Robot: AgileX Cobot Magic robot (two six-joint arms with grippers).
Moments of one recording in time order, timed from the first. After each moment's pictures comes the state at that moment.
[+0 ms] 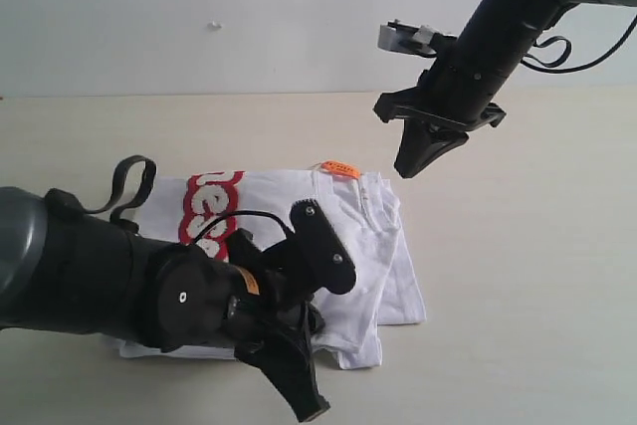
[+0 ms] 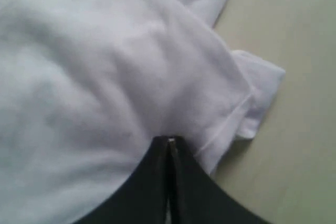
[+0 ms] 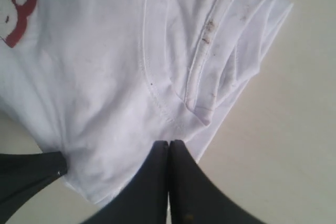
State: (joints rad) left arm -0.91 1.88 -0.83 -0.52 -0.01 0.83; right arm 0.10 2.11 -1.69 0.46 1.22 -0.39
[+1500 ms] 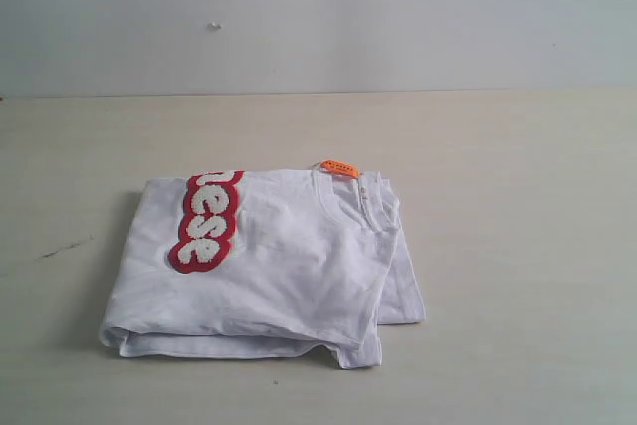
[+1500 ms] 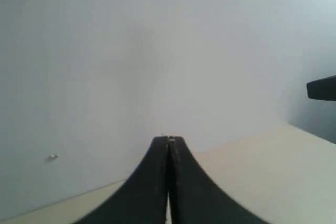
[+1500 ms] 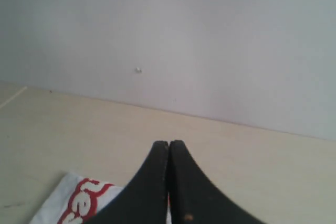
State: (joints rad) left arm -0.66 0.78 -0.62 -0.51 -0.15 0.49; right arm 0.10 1.13 -0.93 1.02 0.31 -0.86
